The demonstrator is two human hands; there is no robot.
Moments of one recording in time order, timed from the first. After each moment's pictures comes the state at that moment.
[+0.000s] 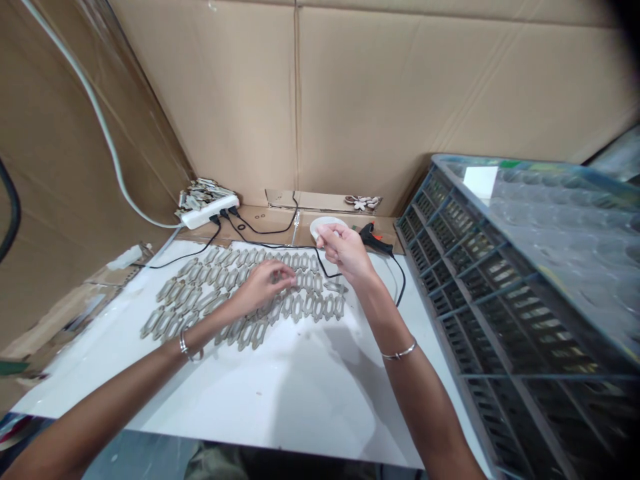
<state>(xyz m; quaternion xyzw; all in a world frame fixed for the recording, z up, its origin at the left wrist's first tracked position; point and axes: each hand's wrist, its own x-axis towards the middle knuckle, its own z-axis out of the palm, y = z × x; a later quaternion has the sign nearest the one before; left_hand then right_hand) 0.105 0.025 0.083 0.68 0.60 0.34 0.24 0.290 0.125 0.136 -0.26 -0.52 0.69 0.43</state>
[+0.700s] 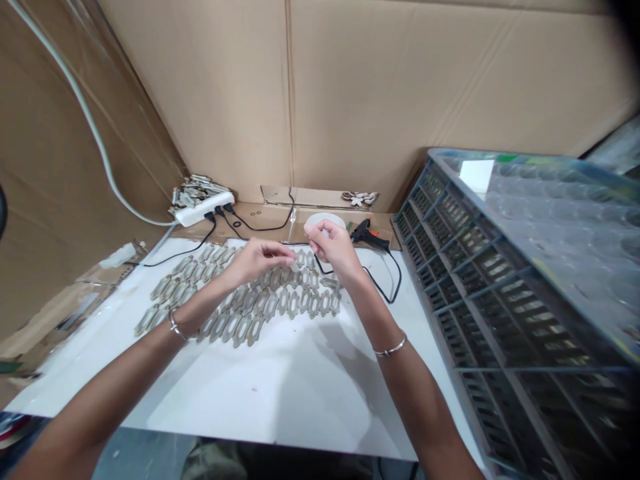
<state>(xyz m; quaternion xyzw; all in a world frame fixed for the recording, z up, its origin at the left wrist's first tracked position) 0.102 0.051 0.120 0.62 0.55 0.41 0.37 0.283 0.120 0.131 -0.29 -0.58 0.64 0.41</state>
